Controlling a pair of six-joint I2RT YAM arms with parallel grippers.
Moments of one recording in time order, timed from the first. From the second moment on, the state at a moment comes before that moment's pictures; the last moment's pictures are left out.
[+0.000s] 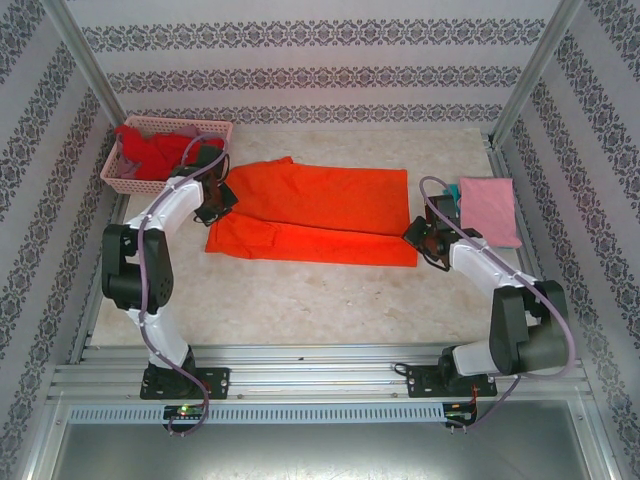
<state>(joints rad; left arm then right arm) -0.09 1.84 1.44 -0.81 -0.05 -0.78 0.12 1.41 0.78 -0.32 -0.03 0.78</state>
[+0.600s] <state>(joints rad) -0.09 1.86 1.40 -0.81 -0.06 -0.76 0.12 1.51 0.81 -0.29 -0.03 0.78</state>
